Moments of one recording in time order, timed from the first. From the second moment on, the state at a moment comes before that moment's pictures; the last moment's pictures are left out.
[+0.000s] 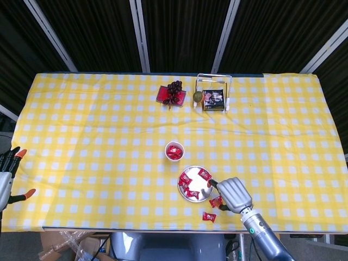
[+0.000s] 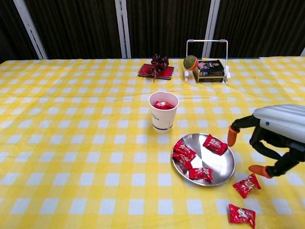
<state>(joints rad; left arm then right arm) -0.10 -1.07 -0.04 -1.66 1.42 1.43 0.04 0.55 -1.36 -0.13 -1.92 -1.23 1.22 -0.46</state>
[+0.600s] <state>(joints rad) -0.10 -1.07 -0.04 -1.66 1.42 1.43 0.03 0.46 -1.45 -0.13 -1.78 -1.22 1.21 -0.49</state>
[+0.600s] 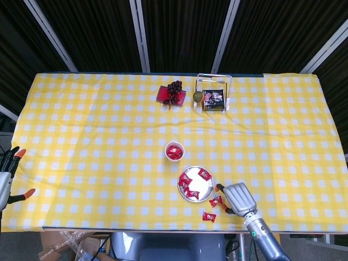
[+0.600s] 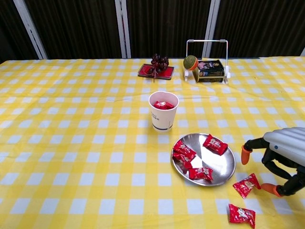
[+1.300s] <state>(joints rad) -0.10 -1.07 -0.04 -1.66 1.42 1.42 0.03 0.41 -1.49 -0.10 -1.73 -1.23 1.17 -0.49</state>
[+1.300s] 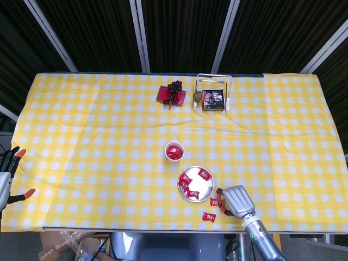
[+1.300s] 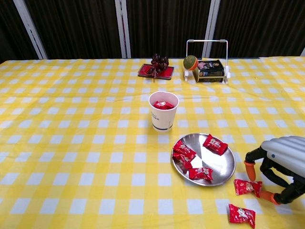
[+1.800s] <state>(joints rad) -0.10 -1.07 -0.04 -1.66 1.42 1.42 0.03 0.39 -1.51 -0.09 -1.72 -1.25 1.16 -0.48</state>
